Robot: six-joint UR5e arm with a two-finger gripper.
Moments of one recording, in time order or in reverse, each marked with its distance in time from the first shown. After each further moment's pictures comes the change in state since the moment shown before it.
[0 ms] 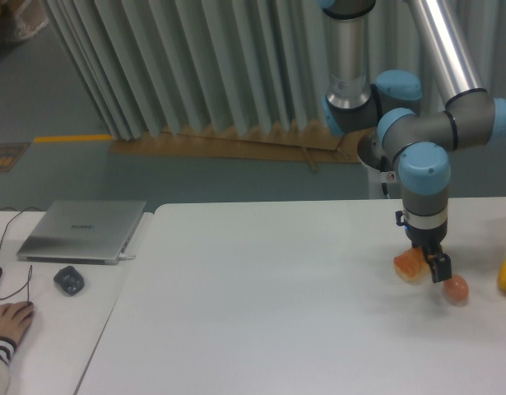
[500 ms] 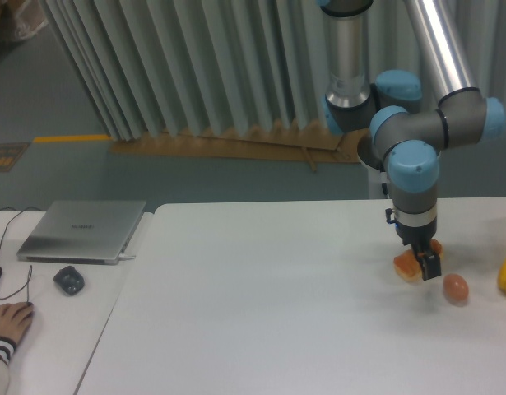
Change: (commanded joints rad) arm -0.063 -0.006 -0.017 0.000 0.009 -0.060
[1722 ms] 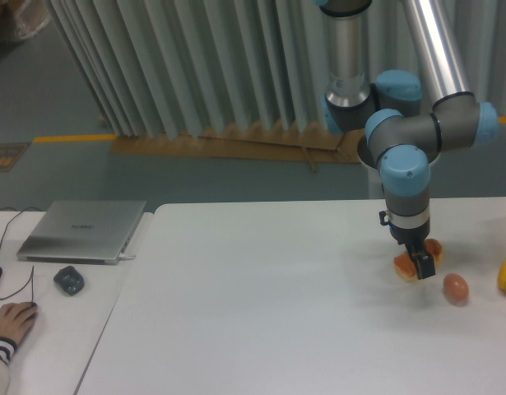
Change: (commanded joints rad) arm 0.031 -0.009 -0.014 0.008 0.020 0.017
